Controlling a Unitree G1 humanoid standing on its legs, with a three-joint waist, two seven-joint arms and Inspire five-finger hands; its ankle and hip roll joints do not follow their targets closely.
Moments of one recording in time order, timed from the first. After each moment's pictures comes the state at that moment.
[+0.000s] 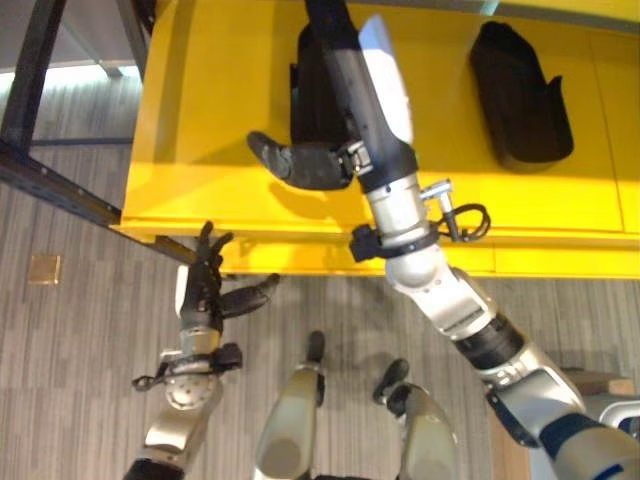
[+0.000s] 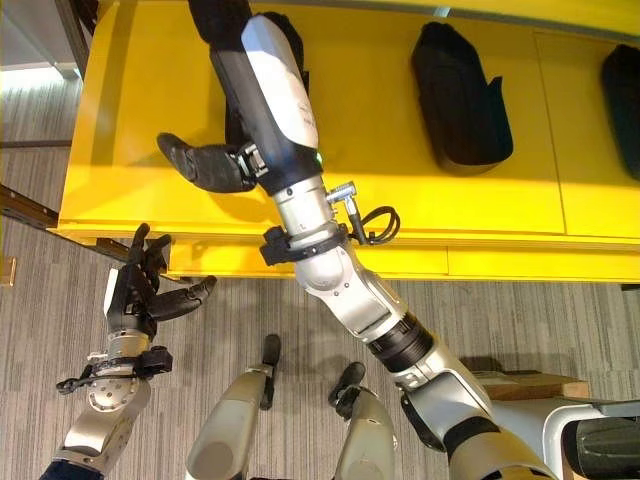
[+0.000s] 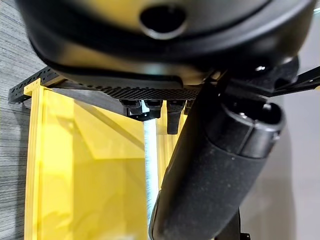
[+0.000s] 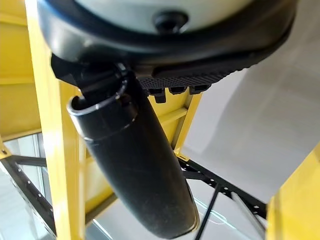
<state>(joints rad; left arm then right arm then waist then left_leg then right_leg) 0.04 0.49 -0.14 0.04 -0.38 -0.24 0.34 -0.81 -0.33 0.50 -0.04 -0.22 -0.17 -0.41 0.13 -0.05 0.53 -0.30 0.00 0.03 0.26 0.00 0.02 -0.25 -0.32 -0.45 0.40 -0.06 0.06</state>
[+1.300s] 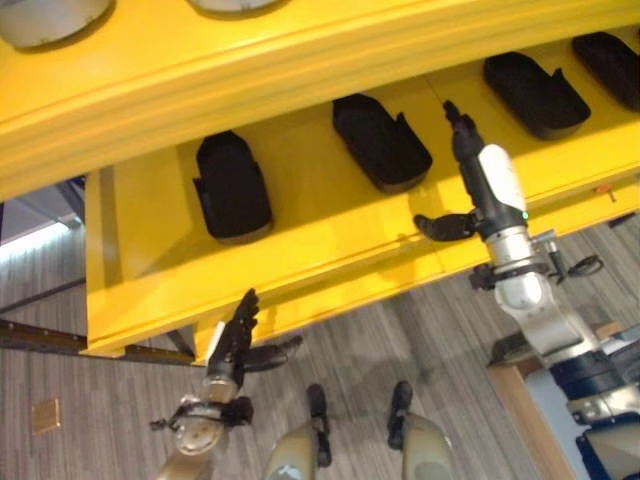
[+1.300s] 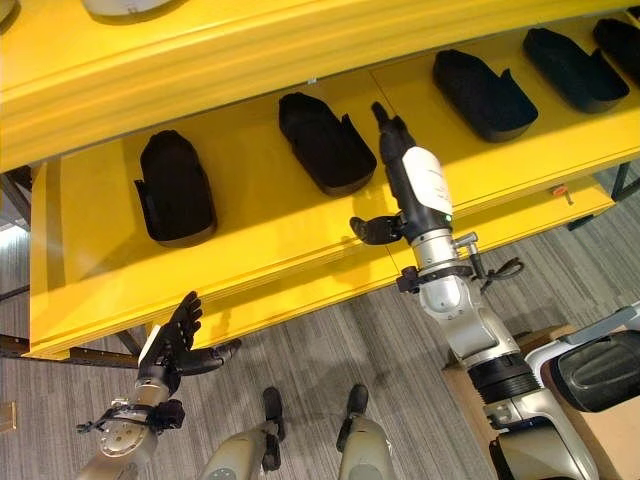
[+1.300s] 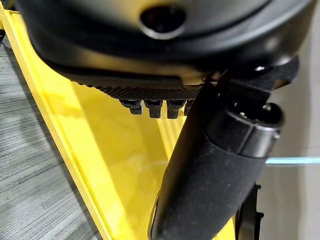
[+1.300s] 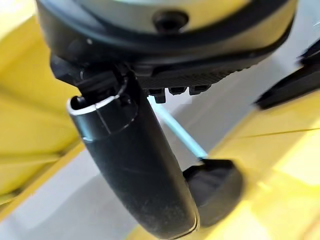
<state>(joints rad) 0.18 0.44 -0.22 0.11 -0.39 -0.20 0.14 -0.53 -0.69 0.24 0.26 -0.19 -0.19 -0.30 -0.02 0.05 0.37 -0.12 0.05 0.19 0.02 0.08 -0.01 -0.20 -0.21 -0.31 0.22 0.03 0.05</state>
